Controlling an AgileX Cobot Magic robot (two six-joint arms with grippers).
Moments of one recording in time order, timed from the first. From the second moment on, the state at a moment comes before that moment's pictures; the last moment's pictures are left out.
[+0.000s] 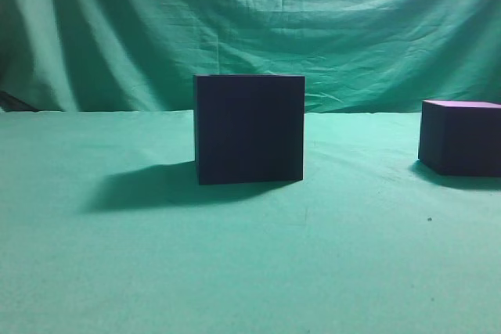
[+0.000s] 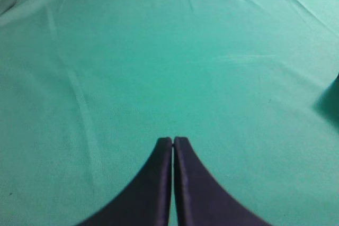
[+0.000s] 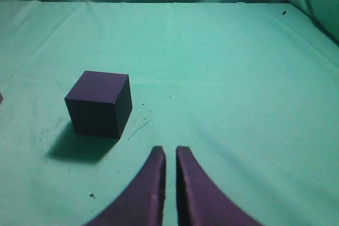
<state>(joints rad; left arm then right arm) -0.11 -0.02 0.02 0.09 0.36 -0.03 0.06 -0.02 0.03 0.10 0.39 -0.09</state>
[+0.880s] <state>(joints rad) -0.11 -0.02 0.02 0.09 0.36 -0.03 0.06 0.00 -0.04 0.44 0.02 -0.15</state>
